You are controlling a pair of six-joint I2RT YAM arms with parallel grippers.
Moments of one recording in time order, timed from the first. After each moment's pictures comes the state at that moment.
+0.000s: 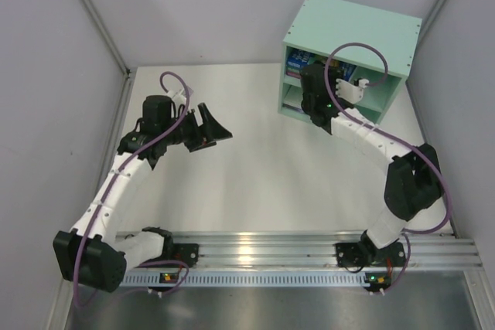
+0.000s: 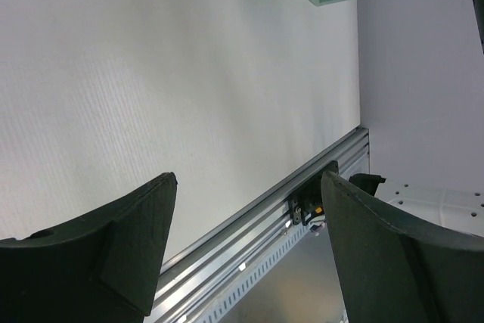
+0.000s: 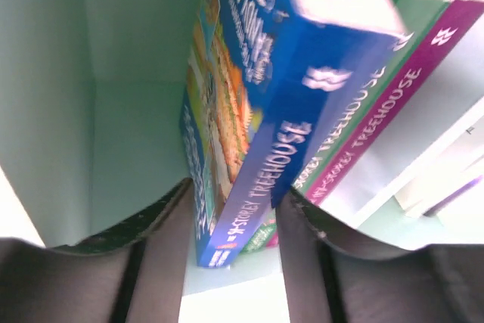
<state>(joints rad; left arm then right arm) -0.24 1.13 1.05 -0.53 0.59 -0.65 0.52 1.65 1.33 -0.05 0.93 1.67</state>
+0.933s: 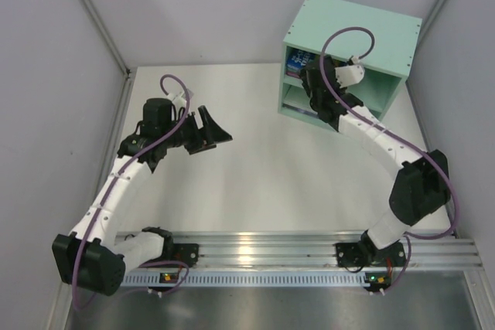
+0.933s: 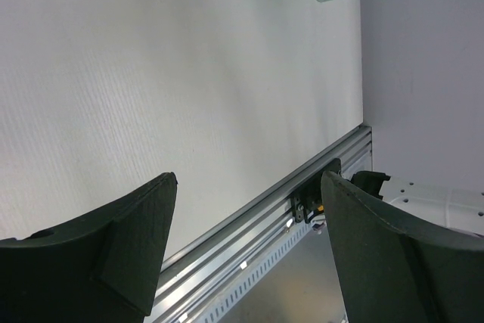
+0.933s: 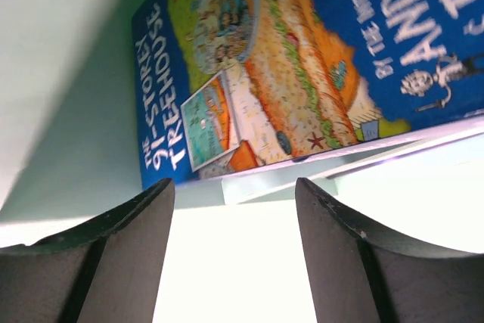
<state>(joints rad) -0.24 1.11 1.02 -0.53 0.58 -0.66 0.50 1.62 1.38 -0.19 0.66 1.24</state>
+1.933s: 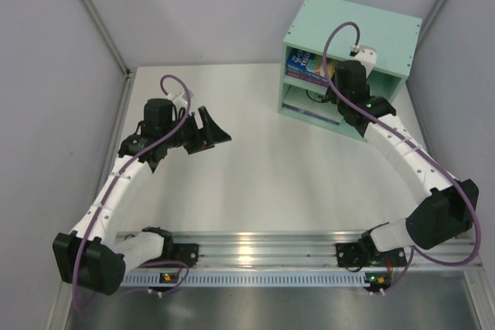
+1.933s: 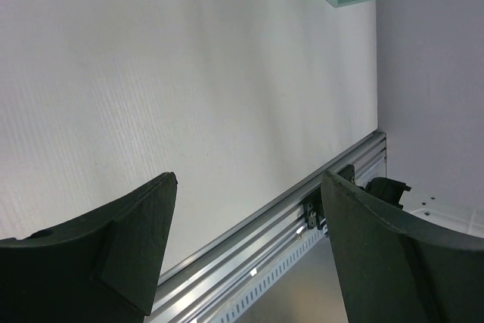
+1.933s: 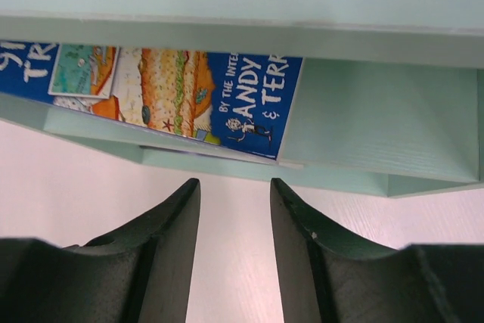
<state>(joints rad) -0.25 1.11 1.02 -0.53 0.54 -0.63 0.39 1.41 1.35 -0.44 0.52 0.44</state>
